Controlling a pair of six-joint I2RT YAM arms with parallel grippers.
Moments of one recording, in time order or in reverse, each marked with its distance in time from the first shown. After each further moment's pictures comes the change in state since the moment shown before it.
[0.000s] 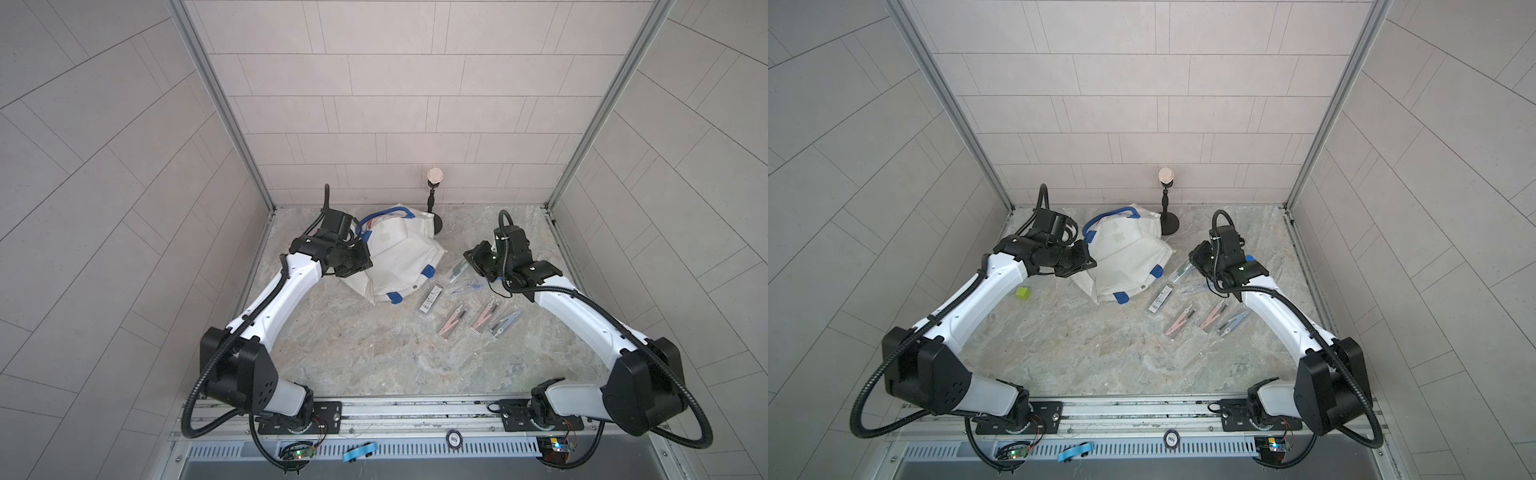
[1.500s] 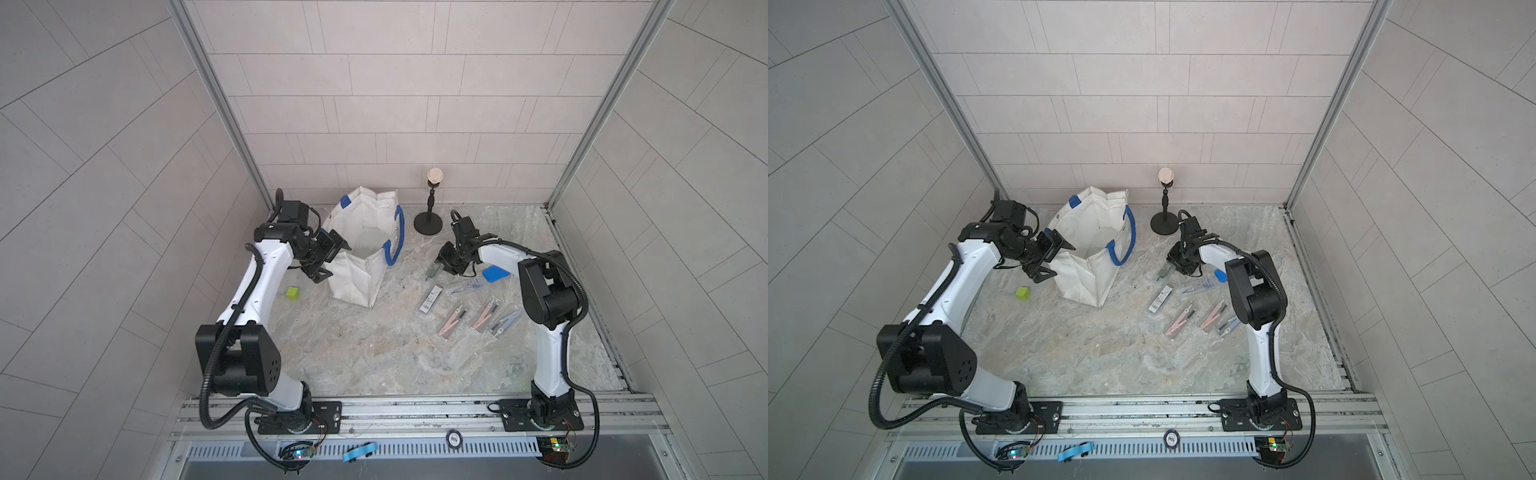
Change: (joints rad) left arm 0.298 0.060 0.126 -0.276 0.182 -0.195; right arm 0.004 0.693 0.437 -0.109 -0.119 -0.059
